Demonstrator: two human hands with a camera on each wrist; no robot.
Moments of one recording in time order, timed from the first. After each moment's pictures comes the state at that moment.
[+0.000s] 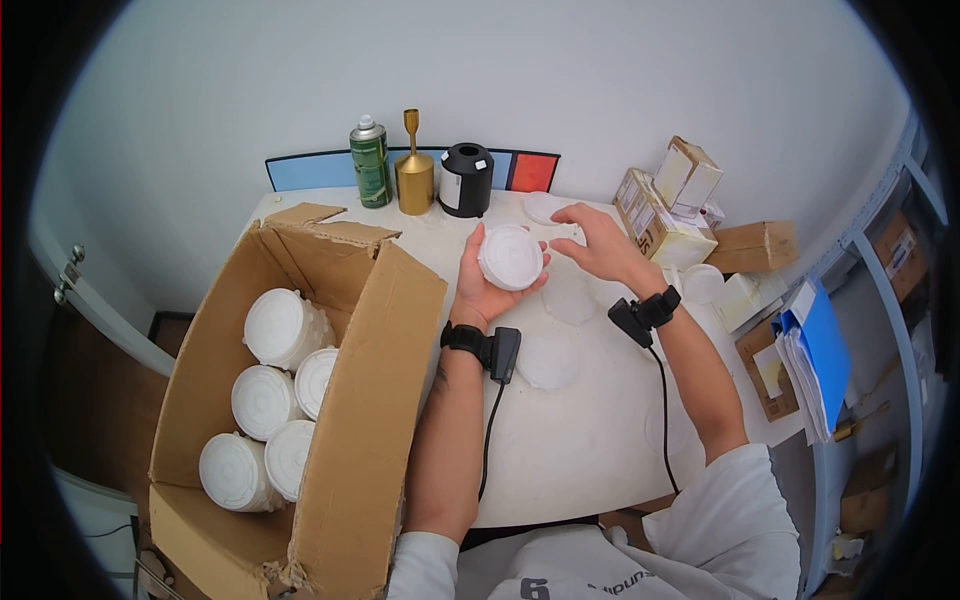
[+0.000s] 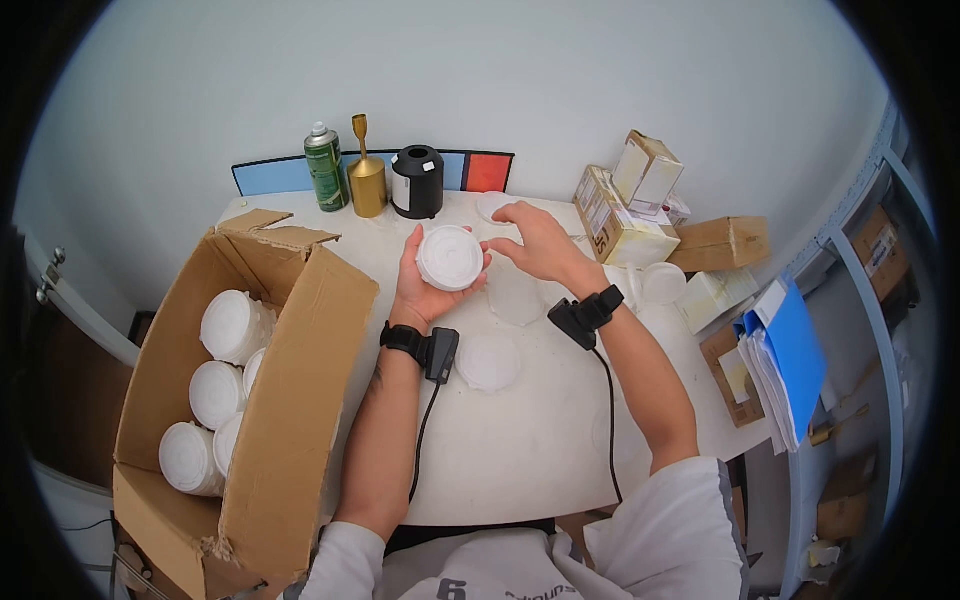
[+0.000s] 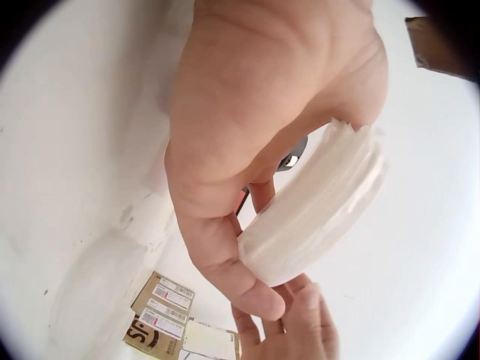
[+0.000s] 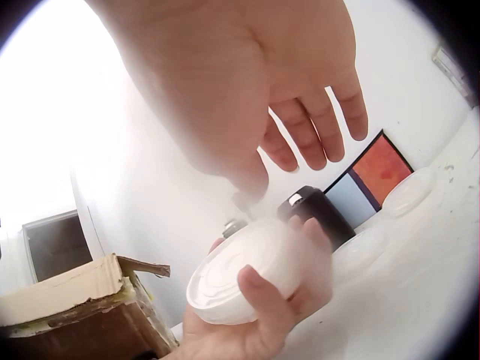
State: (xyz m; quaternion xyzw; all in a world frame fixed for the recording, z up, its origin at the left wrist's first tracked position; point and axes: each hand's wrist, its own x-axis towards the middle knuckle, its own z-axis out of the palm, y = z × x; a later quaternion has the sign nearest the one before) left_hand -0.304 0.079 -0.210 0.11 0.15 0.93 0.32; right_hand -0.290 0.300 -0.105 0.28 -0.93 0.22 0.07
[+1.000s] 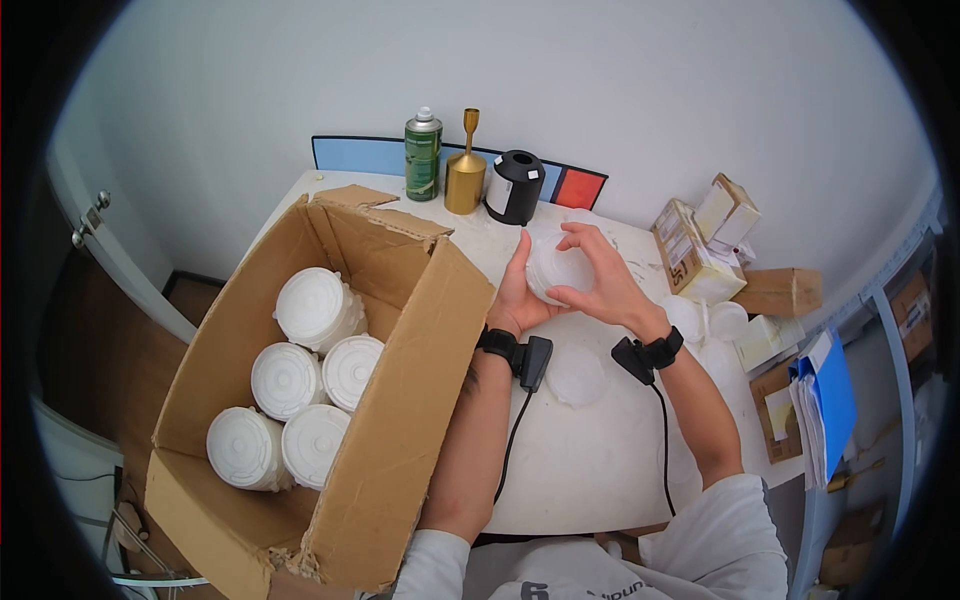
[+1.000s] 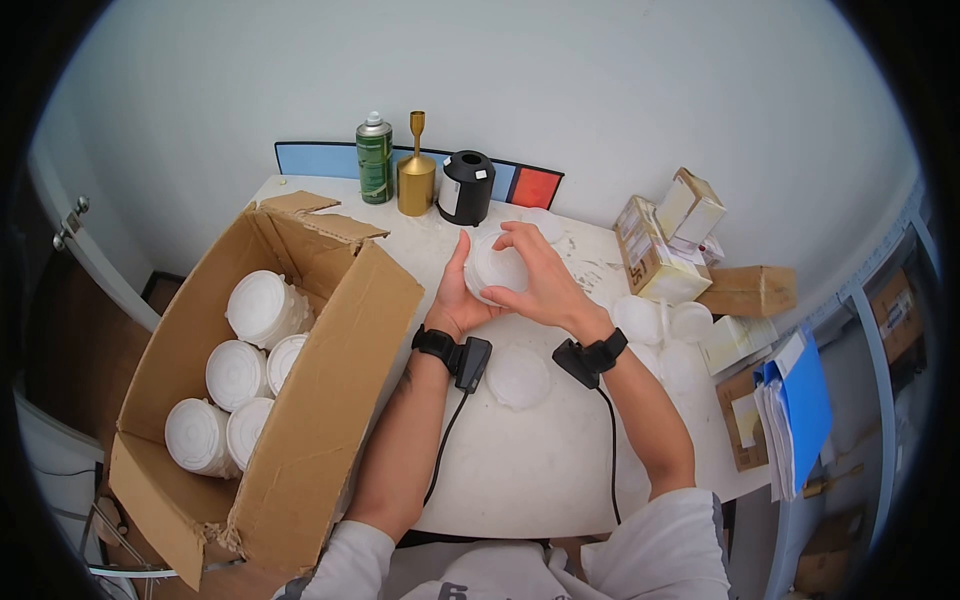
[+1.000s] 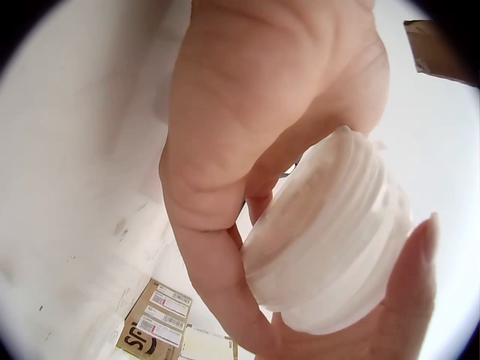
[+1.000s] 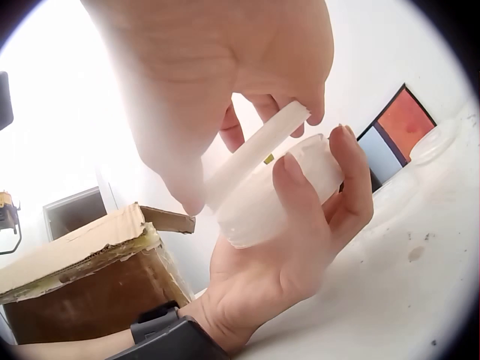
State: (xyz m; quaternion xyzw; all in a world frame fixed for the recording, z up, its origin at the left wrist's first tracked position) left_hand -0.298 0.073 -0.201 0.08 0.16 0.94 0.29; right_hand -0.271 0.237 -0.108 0.37 -0.88 0.27 0.12
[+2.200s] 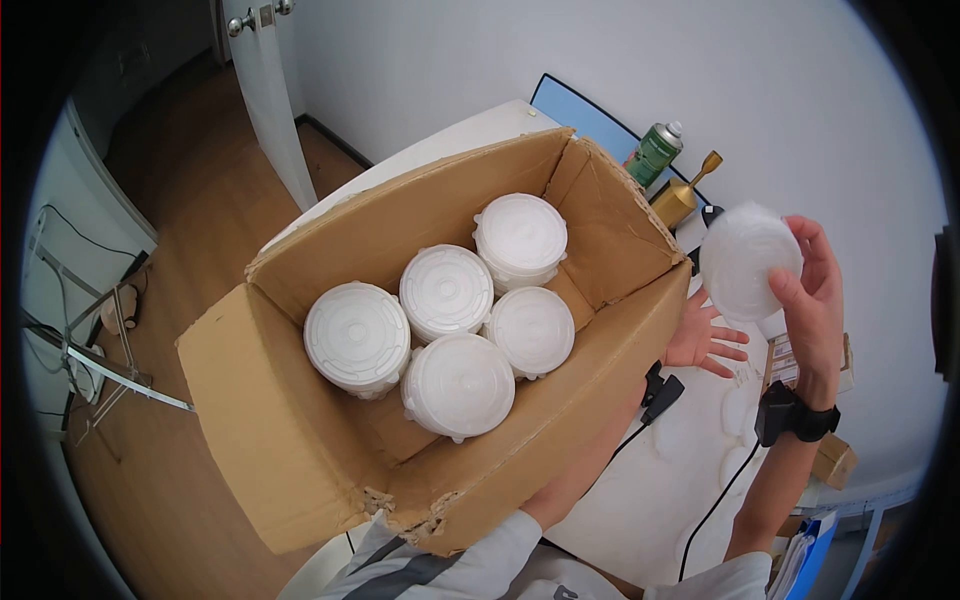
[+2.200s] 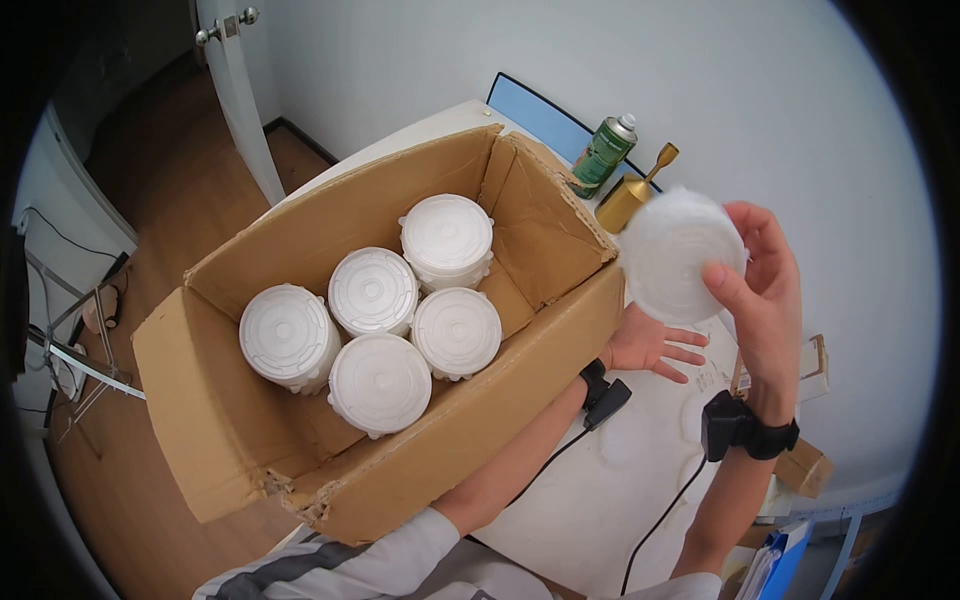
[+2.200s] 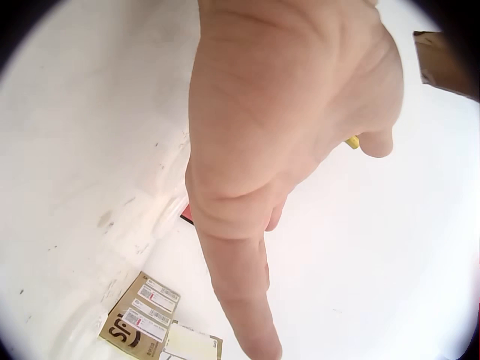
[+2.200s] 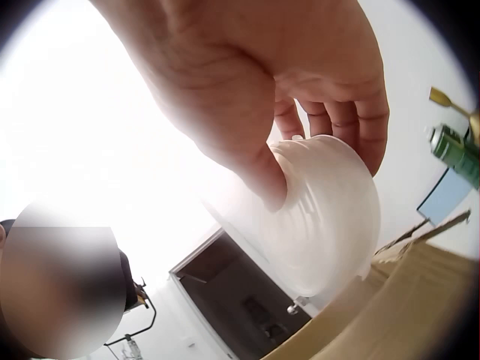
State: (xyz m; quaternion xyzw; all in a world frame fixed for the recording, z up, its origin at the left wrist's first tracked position) left_hand -0.313 0.066 -0.216 0.26 0.07 0.91 0.32; right_hand -0.238 0.116 0.027 0.38 -0.77 0.51 -0.01
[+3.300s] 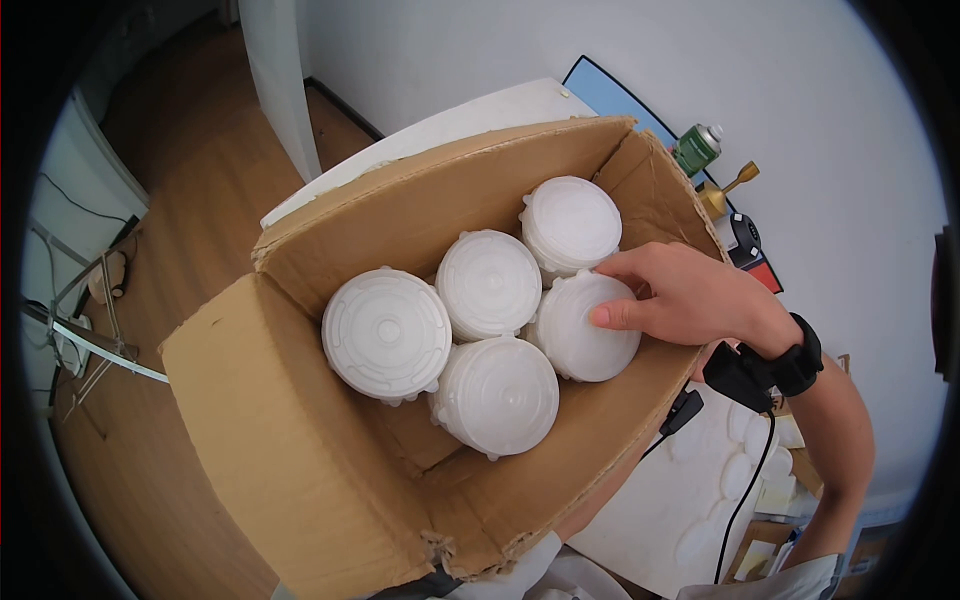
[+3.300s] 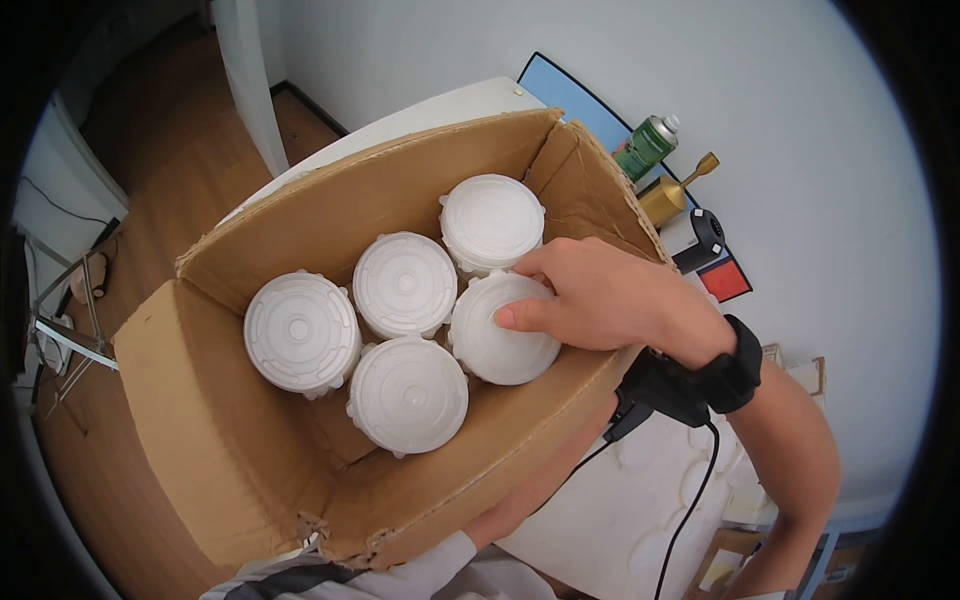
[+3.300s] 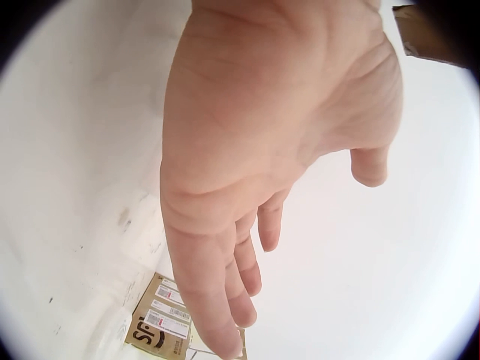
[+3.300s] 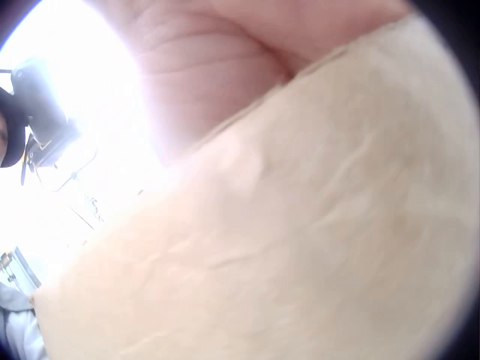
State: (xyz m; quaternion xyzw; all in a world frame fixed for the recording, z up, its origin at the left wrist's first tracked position) left_hand -0.299 0.045 -0.262 0.22 0.09 0.95 0.20; right_hand -0.215 -0.047 -0.034 0.49 -0.83 0.00 -0.25
